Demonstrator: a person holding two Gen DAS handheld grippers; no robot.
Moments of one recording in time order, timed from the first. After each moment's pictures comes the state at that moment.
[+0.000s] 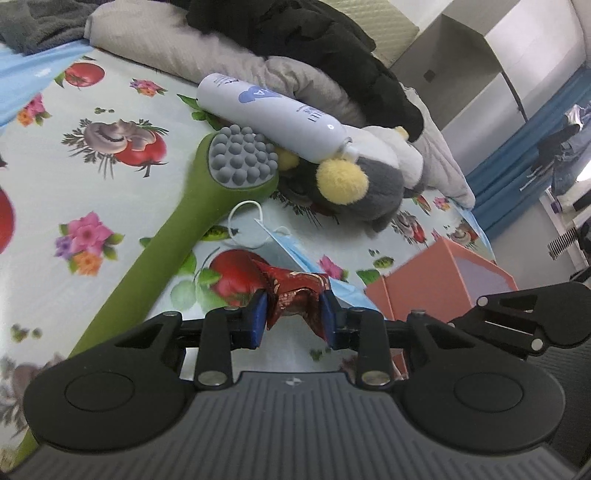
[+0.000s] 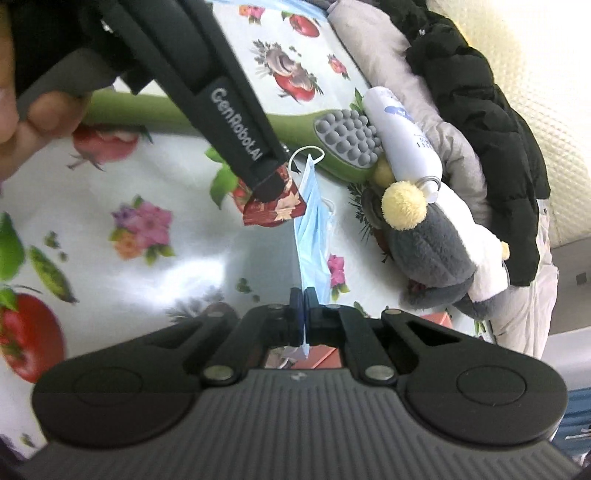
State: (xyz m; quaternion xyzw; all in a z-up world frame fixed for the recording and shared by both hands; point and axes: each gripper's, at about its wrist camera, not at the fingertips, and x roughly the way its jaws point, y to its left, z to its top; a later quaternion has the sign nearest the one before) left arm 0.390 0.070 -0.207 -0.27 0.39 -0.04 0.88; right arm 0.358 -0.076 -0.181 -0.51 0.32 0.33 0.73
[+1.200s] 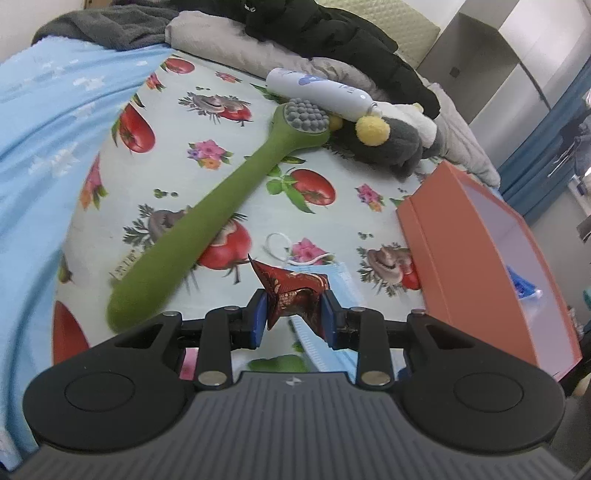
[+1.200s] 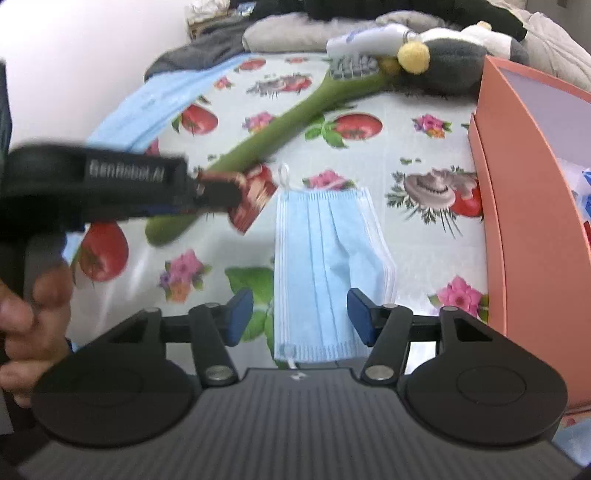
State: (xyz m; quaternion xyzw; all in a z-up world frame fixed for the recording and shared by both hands) left arm 0.213 0.063 -0.198 -0.23 0.40 0.03 0.89; right arm 0.211 -0.131 -0.198 -0.05 0.45 0.30 0.84
